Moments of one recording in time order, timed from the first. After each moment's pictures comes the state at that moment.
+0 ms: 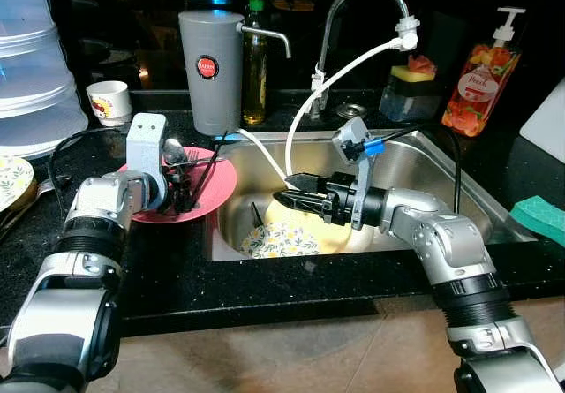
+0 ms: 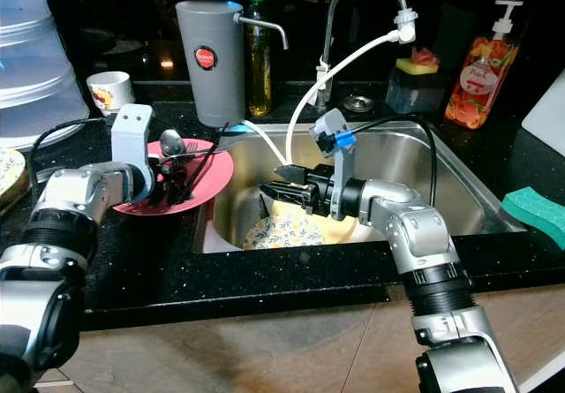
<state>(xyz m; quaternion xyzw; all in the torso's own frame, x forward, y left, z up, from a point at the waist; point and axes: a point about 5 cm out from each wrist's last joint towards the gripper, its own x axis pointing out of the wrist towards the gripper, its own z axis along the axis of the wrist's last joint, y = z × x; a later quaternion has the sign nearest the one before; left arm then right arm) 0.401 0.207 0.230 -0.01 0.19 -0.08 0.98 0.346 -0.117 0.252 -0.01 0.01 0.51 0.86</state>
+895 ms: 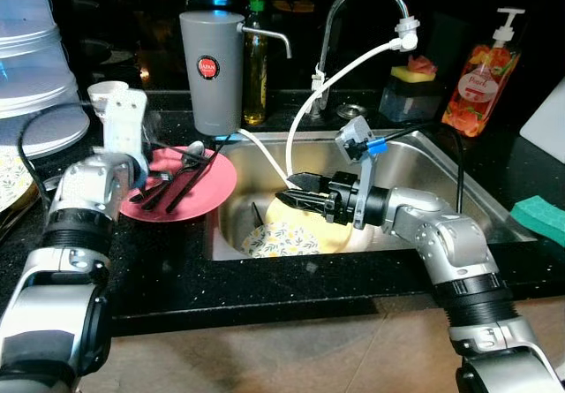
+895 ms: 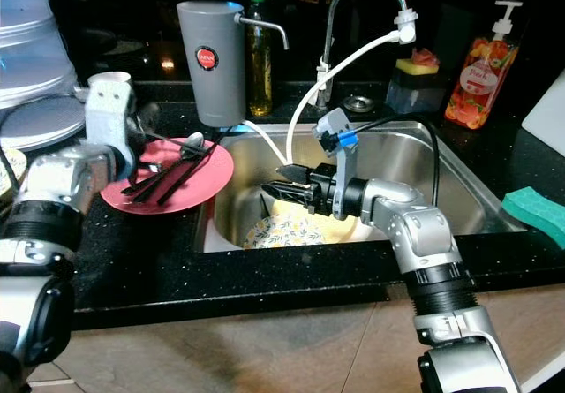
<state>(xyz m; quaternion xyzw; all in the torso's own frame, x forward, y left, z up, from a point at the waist) 0.399 0.225 0.275 0.06 0.10 0.01 0.99 0.346 -0.119 0.253 -0.01 0.01 0.52 0.86</state>
